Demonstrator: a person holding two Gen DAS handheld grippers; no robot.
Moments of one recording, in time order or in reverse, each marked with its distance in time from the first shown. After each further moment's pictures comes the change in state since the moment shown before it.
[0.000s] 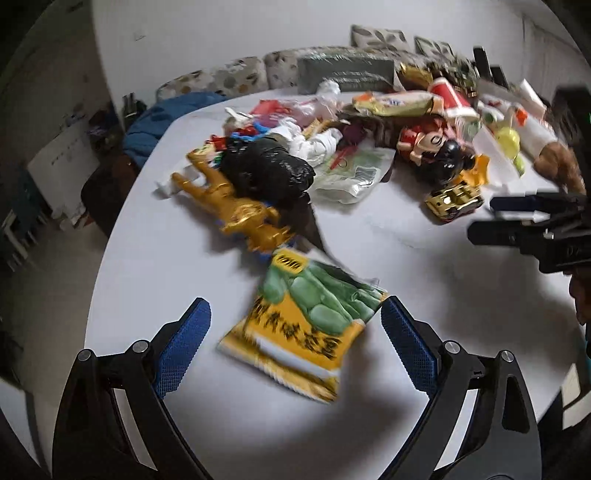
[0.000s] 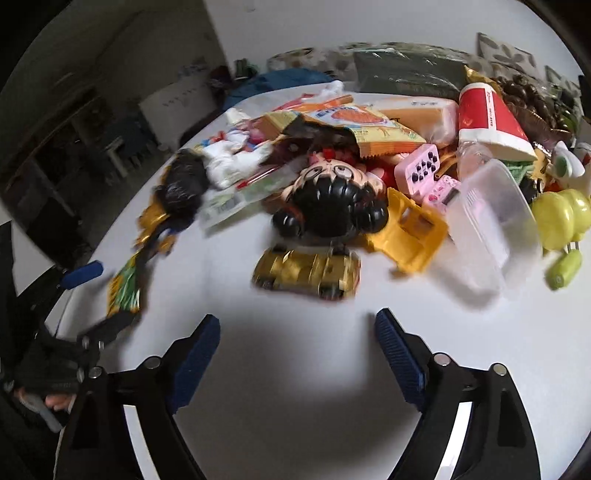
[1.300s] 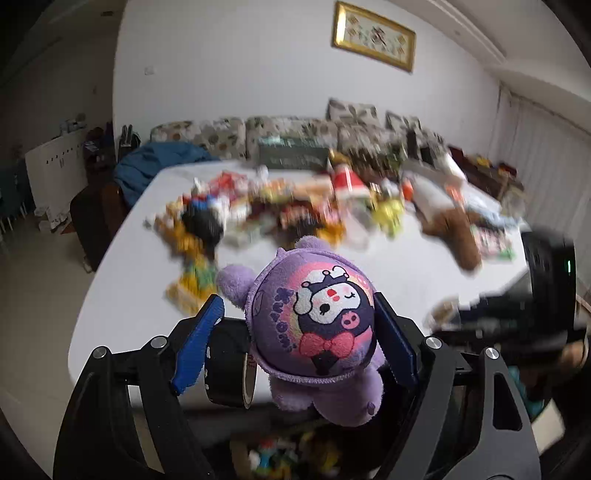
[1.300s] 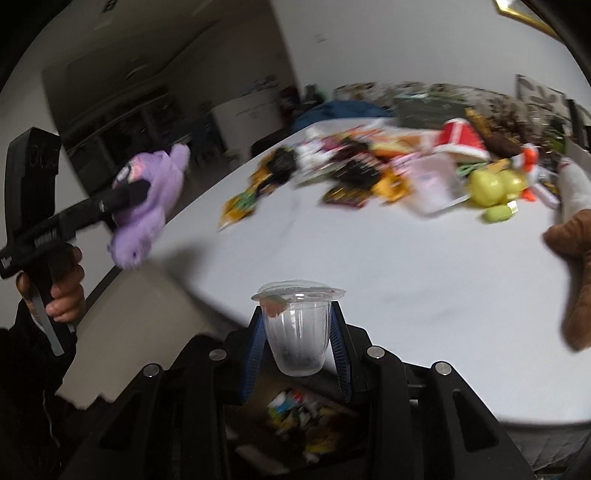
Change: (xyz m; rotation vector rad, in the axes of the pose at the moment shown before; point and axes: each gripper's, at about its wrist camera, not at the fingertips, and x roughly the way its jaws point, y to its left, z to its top) left arm -0.189 -0.084 -0.068 -0.130 -0.253 -0.160; right arm -0.172 -0.009 -0.159 -0.230 -0.058 0.255
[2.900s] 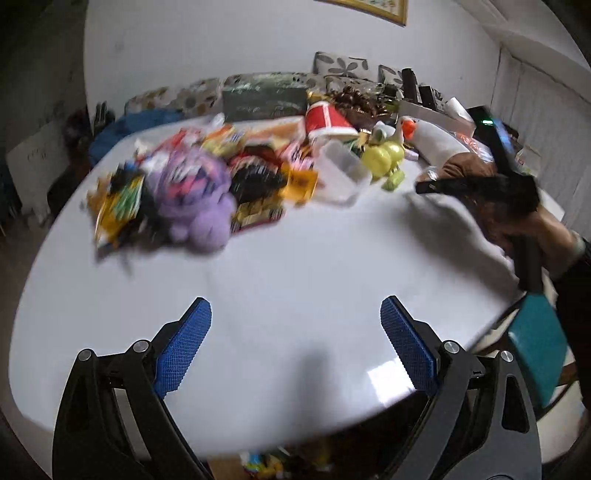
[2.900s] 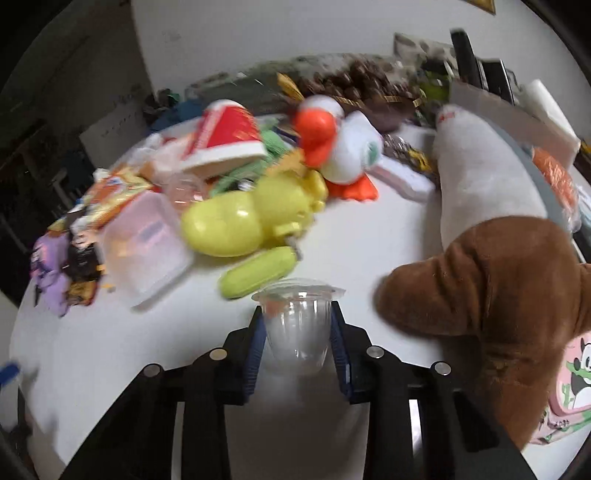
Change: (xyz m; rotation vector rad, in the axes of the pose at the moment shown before) left arm 0.153 -0.059 0.019 0.063 0.122 0.020; right arm 0.037 -0.238 0.075 0.265 -0.033 -0.441
